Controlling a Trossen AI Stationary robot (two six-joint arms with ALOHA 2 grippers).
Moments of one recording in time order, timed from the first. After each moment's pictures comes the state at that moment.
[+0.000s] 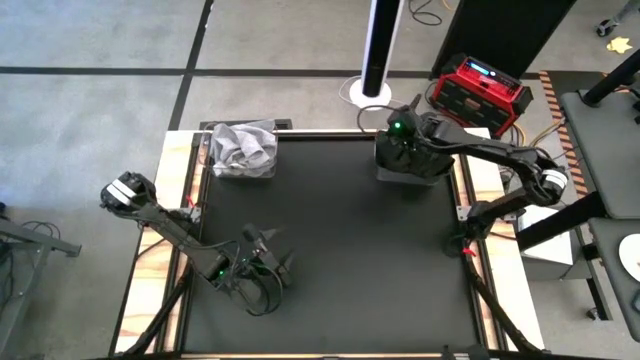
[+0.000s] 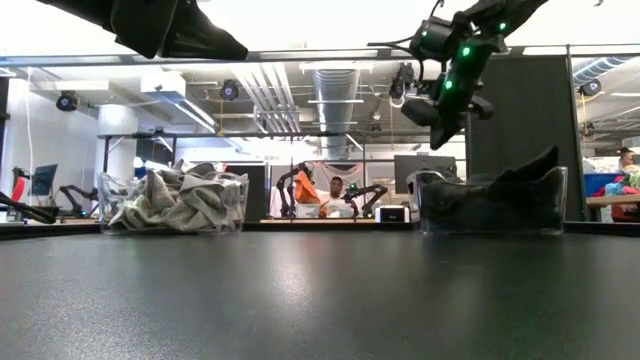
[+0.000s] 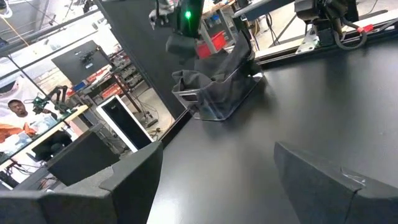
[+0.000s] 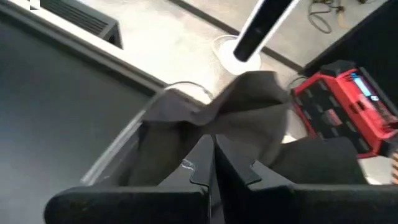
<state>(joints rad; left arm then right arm) -0.67 1.55 0.79 0.20 -1.35 -0.11 -0.61 1.43 1.08 -0.57 0.45 0.27</state>
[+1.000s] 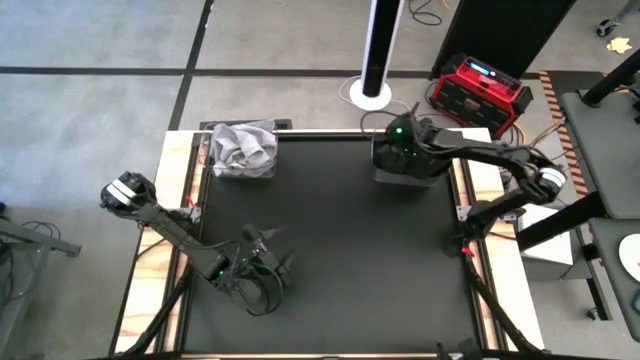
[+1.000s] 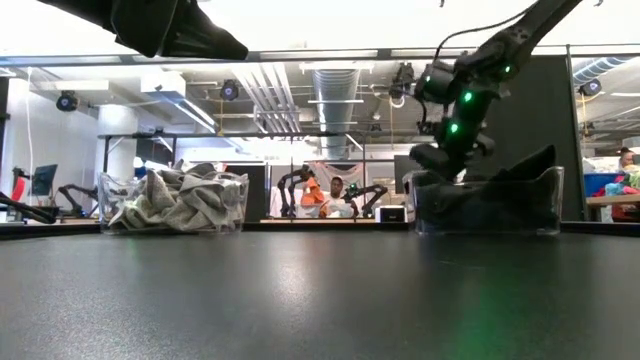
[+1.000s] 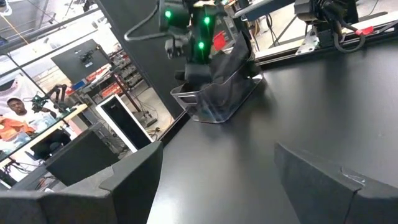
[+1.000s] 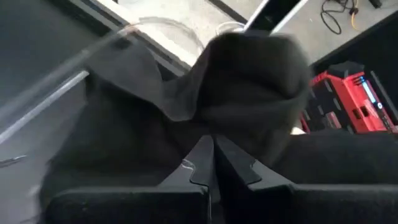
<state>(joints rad) -0.67 1.55 0.79 0.20 -1.35 -0.12 -0.70 1.52 0.88 -0.29 0.39 0.10</state>
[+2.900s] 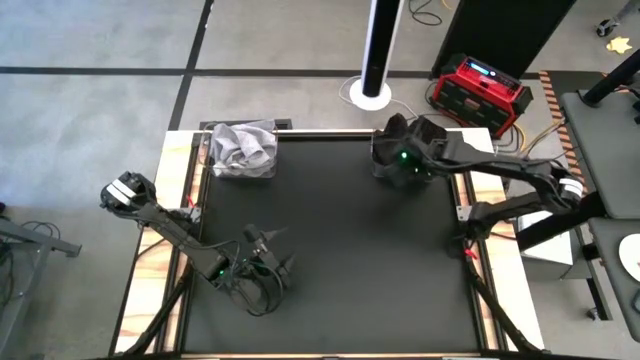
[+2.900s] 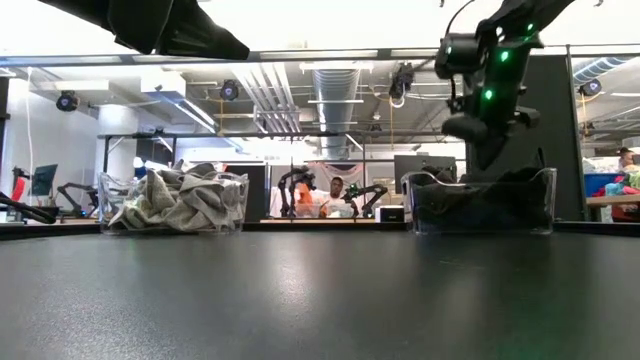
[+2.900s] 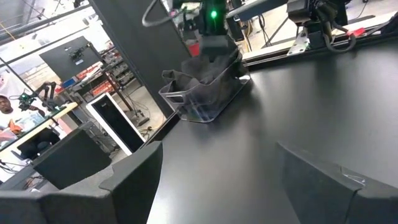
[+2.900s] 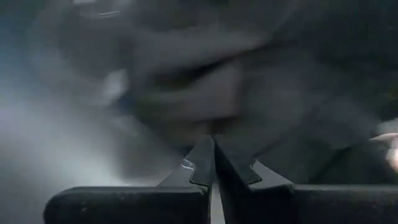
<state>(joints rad) -0.67 1.55 0.79 0.20 -1.32 -0.13 -0.58 1.30 0.91 -0.81 0.44 0.39</state>
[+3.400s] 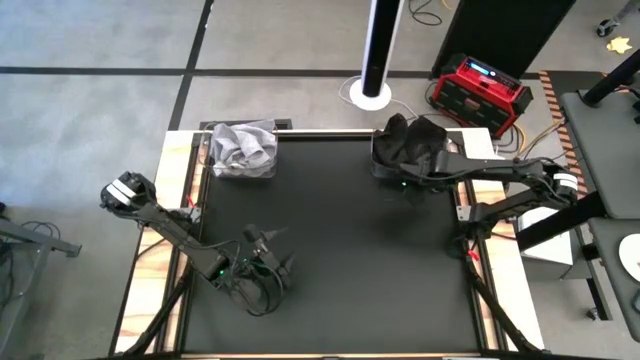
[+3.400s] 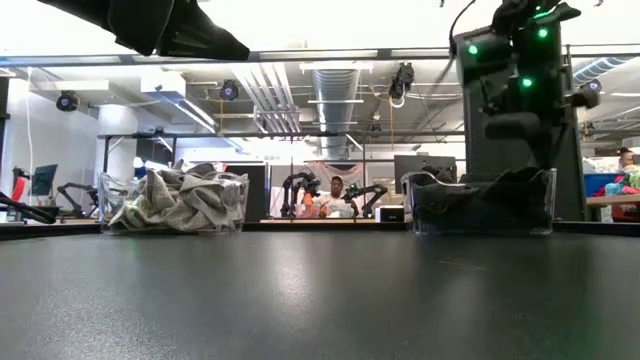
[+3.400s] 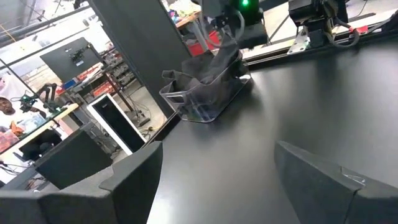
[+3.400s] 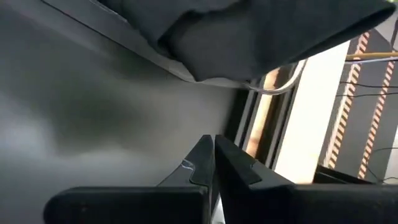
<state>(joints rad) -0.66 1.55 0.79 0.20 -1.32 -0.12 -0.33 1.29 0.90 -1.27 0.37 0.82</state>
